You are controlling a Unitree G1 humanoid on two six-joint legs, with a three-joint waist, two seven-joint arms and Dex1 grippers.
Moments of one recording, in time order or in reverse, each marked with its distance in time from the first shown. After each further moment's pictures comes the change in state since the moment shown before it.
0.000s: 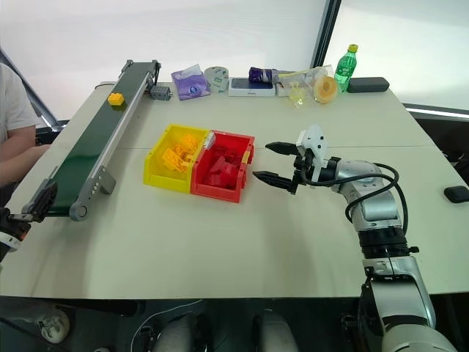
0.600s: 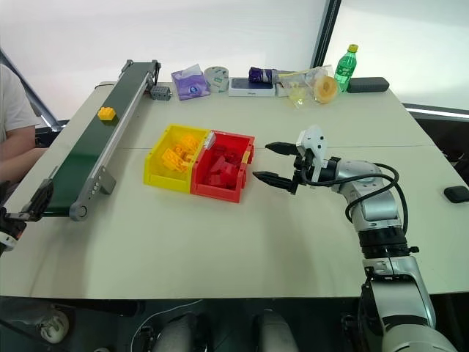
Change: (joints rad) left arm 0.002 0.031 -0.001 0.010 0.015 -0.009 0.015; right arm 0.000 0.000 0.000 0.000 0.000 0.001 0.003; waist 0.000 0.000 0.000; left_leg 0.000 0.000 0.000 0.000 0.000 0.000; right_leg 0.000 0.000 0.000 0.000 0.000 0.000
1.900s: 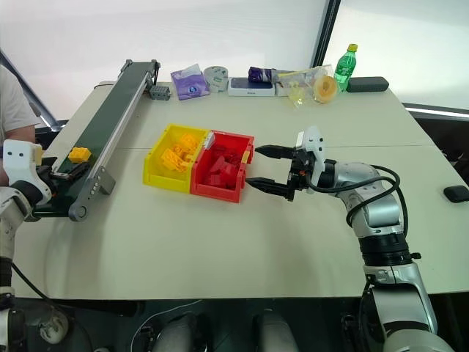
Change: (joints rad) left arm -0.543 0.206 -0.323 0.594 0.204 0.109 -0.107; right arm 0.044 0.002 -0.002 -0.143 0.112 0.084 0.046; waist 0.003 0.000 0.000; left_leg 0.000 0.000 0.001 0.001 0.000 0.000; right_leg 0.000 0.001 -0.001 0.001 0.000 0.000
